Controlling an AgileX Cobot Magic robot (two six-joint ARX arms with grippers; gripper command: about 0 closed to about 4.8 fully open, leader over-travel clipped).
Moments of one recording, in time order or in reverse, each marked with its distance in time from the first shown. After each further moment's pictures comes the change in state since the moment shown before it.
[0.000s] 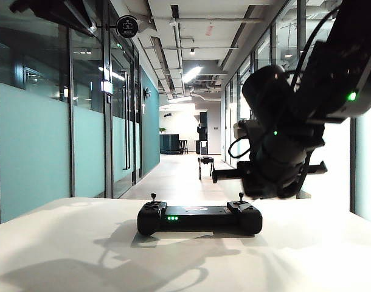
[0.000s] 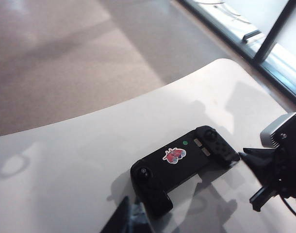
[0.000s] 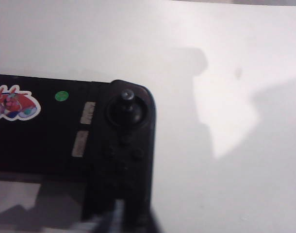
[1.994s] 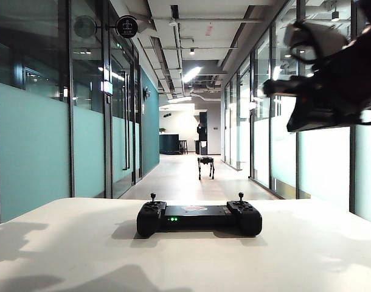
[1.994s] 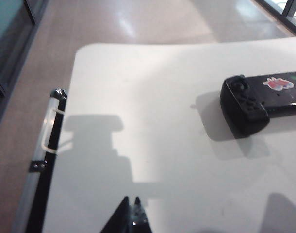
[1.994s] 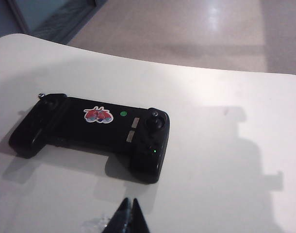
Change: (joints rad) left arm -0.001 -0.827 -1.142 0.474 -0.398 -0.109; right arm 0.002 -0.702 -0.409 -0.050 -0.170 -0.089
